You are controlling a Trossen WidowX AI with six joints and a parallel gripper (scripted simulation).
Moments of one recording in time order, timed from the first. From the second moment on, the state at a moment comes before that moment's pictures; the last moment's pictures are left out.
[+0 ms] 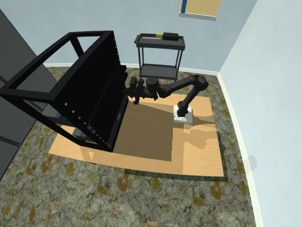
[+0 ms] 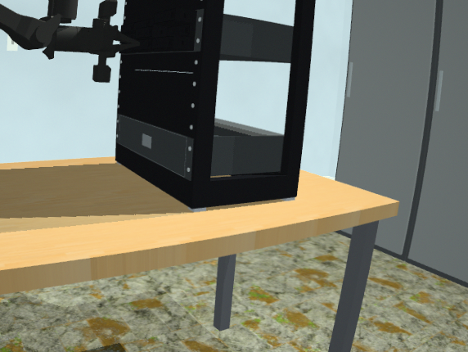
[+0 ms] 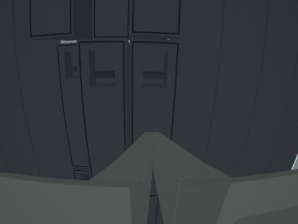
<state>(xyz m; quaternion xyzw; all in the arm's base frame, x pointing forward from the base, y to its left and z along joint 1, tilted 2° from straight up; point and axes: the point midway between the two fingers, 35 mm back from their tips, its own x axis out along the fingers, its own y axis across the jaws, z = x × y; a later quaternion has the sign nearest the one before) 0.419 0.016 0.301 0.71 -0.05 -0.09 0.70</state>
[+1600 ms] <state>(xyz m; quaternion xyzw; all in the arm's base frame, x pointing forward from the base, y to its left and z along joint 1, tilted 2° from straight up) 0.431 0.014 0.298 0.71 -0.04 -0.09 0.70</state>
